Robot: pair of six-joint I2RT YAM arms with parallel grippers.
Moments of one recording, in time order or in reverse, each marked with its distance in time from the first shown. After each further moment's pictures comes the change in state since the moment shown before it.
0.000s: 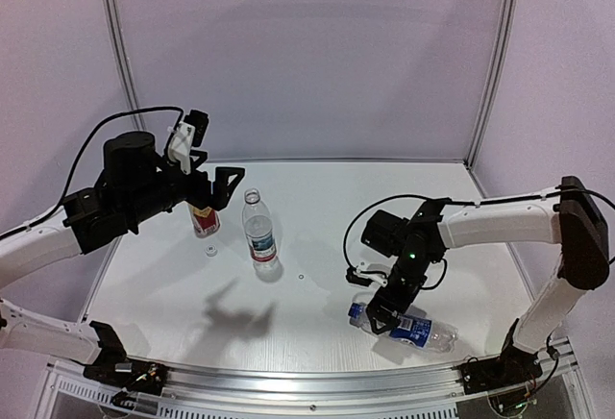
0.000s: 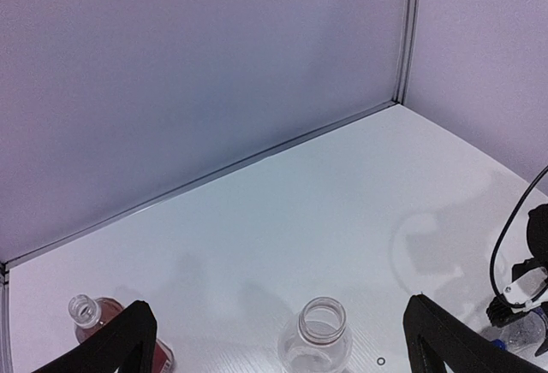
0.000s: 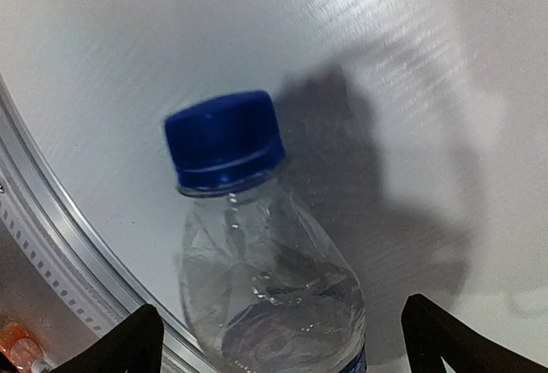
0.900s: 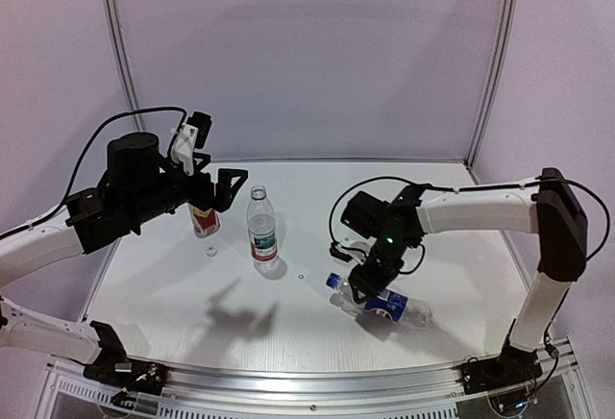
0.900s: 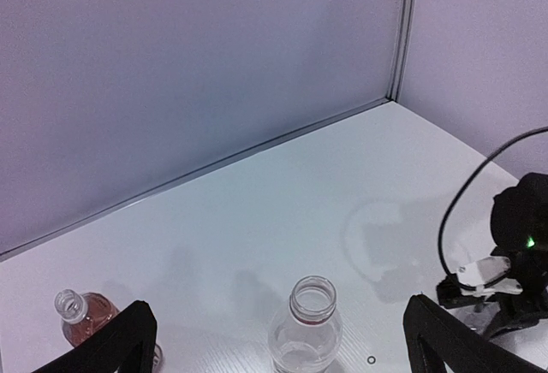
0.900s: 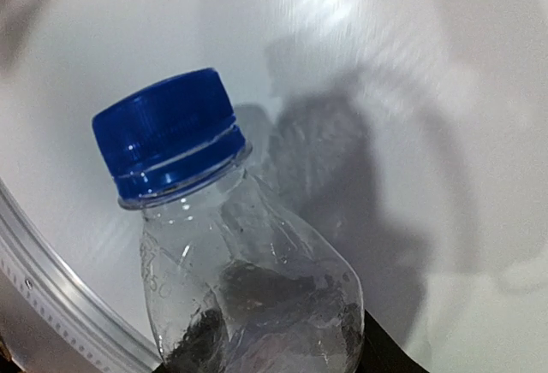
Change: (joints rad) left arm -0.008 0.014 0.000 0.000 0.014 -0.027; right arm -0.004 0.099 0.125 0.041 0.057 0.158
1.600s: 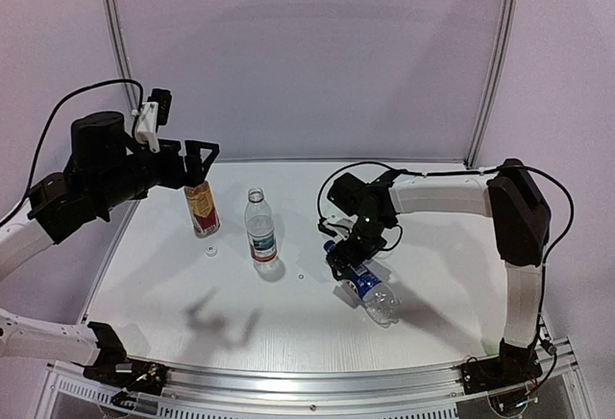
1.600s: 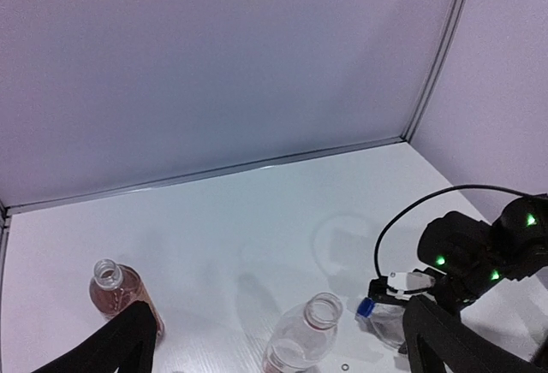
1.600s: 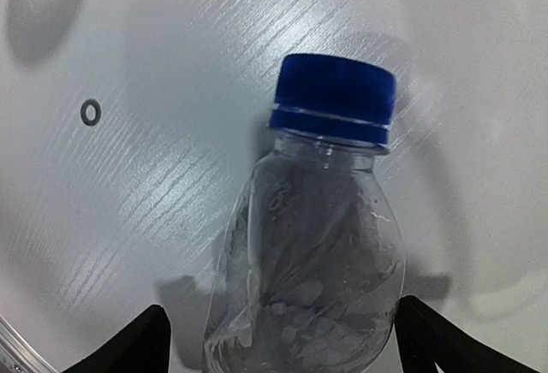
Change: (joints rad) left arm 0.031 -0.088 0.138 -0.216 -0.081 -0.164; right arm -0.092 0.279 0.320 0.040 0.085 -0.082
